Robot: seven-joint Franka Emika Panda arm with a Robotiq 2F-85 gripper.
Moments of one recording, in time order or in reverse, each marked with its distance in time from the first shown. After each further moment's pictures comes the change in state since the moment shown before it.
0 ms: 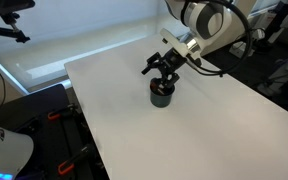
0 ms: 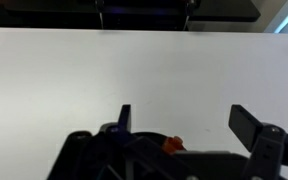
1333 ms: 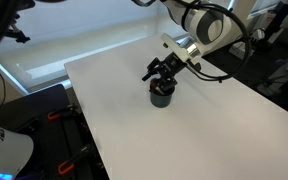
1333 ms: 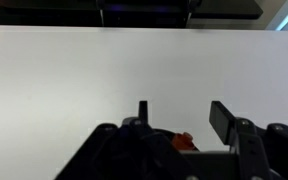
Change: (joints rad) arm -0.010 0.031 0.000 0.018 0.000 0.001 -0.002
